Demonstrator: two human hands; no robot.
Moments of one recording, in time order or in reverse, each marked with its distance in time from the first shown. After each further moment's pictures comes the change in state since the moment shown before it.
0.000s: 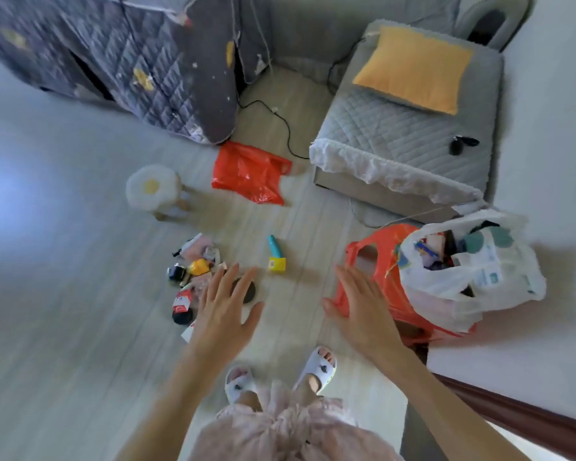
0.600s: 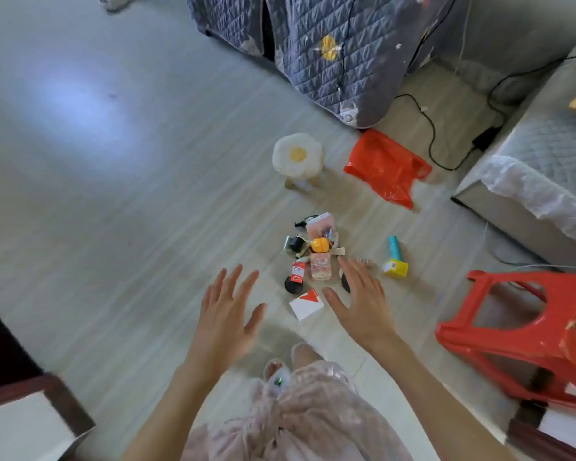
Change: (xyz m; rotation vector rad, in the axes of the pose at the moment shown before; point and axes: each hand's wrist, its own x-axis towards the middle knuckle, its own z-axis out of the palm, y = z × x) left_hand -0.182 -0.377 -0.144 -0.008 0.054 -0.356; right_hand 0.009 -0.383 0.232 0.029 -0.133 -0.221
